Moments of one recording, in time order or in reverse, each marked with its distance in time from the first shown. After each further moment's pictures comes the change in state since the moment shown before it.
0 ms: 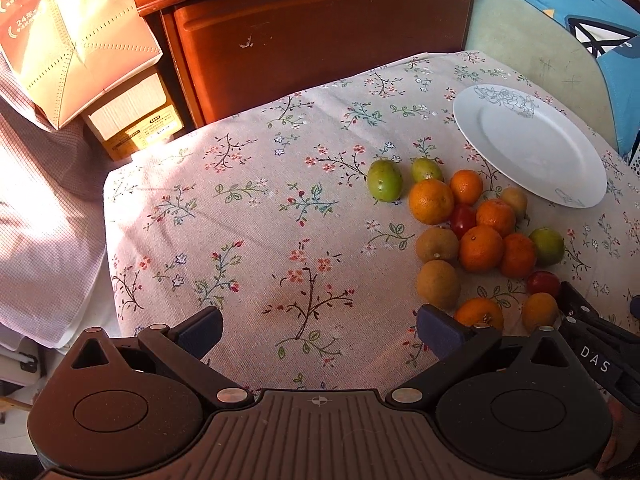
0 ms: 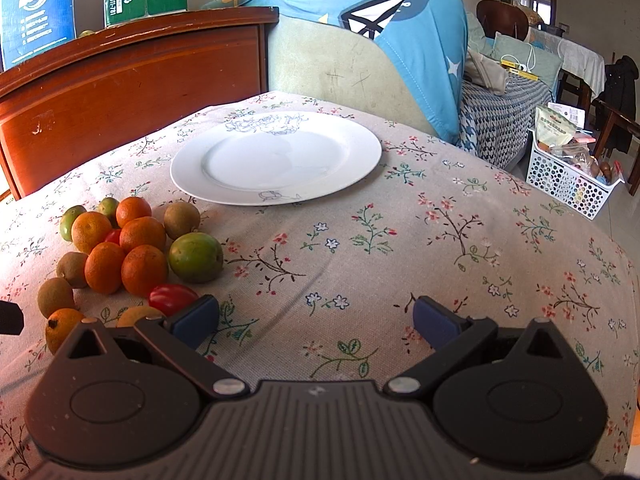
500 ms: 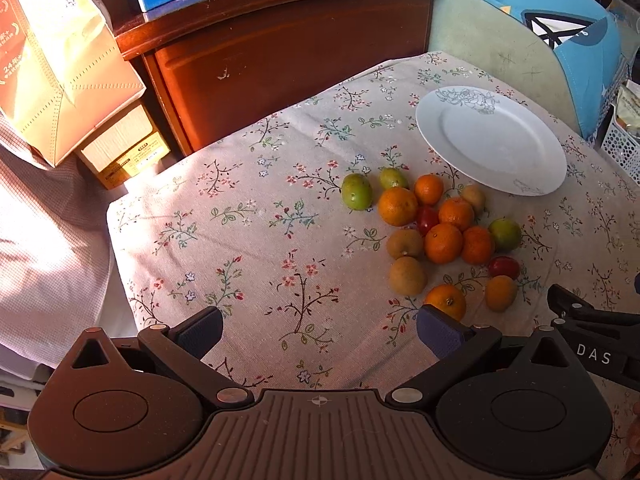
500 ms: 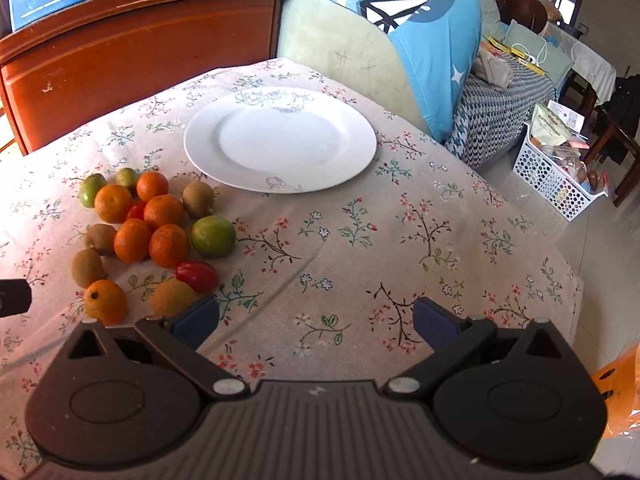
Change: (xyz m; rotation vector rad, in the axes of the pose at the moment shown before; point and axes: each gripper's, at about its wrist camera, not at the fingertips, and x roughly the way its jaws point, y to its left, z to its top) left arm -0.039 -0.002 0.011 0.103 0.003 -0.040; right arm -0.045 0.015 0.039 -0.129 0.188 -0.056
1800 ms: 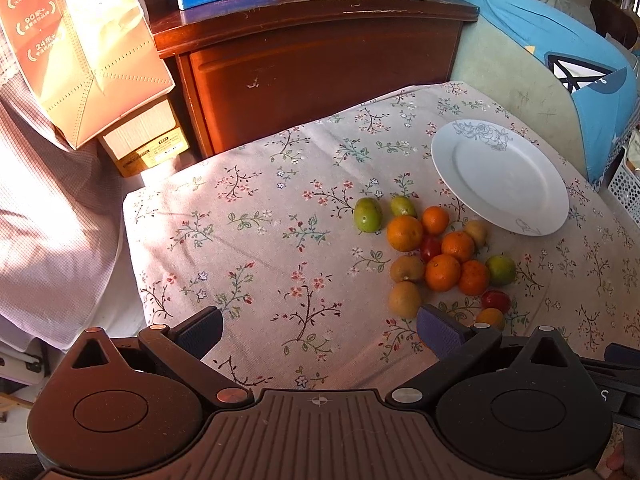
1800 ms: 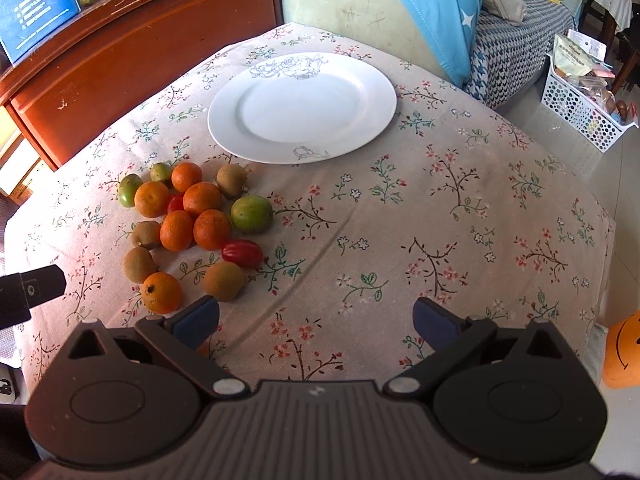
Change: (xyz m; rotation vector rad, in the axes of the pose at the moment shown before) left arm -0.014 0.010 0.005 -0.117 -0.022 -0.002; right arm -0.004 -0.009 0.010 0.137 0.163 0.146
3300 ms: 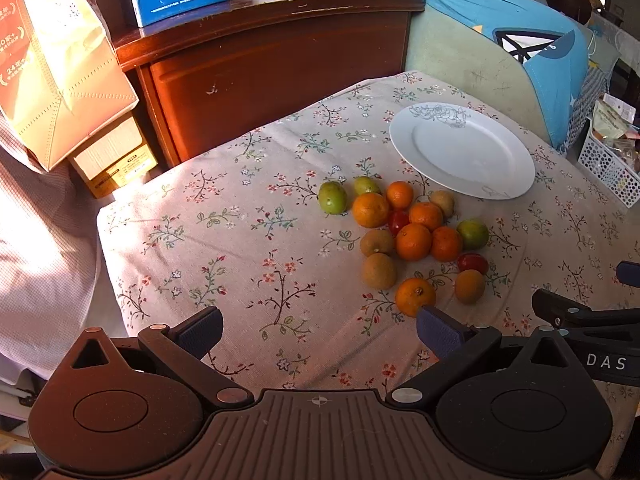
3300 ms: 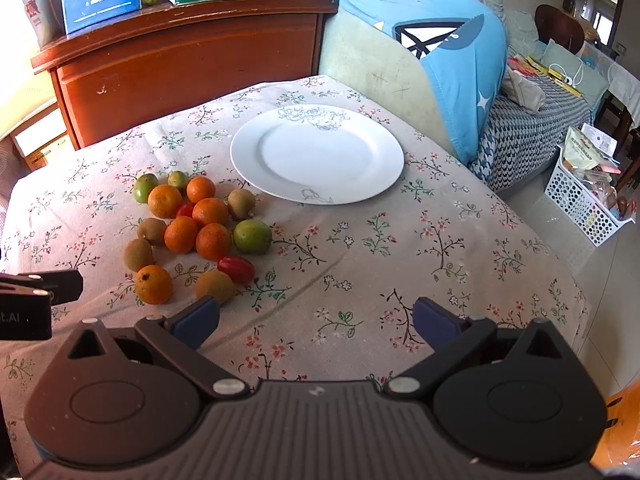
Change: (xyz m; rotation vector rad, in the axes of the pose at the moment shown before) left arm -0.003 -0.008 -0.028 0.114 -0.053 -0.074; right arm -0.019 -0.002 -0.018 -0.220 -0.180 -0.031
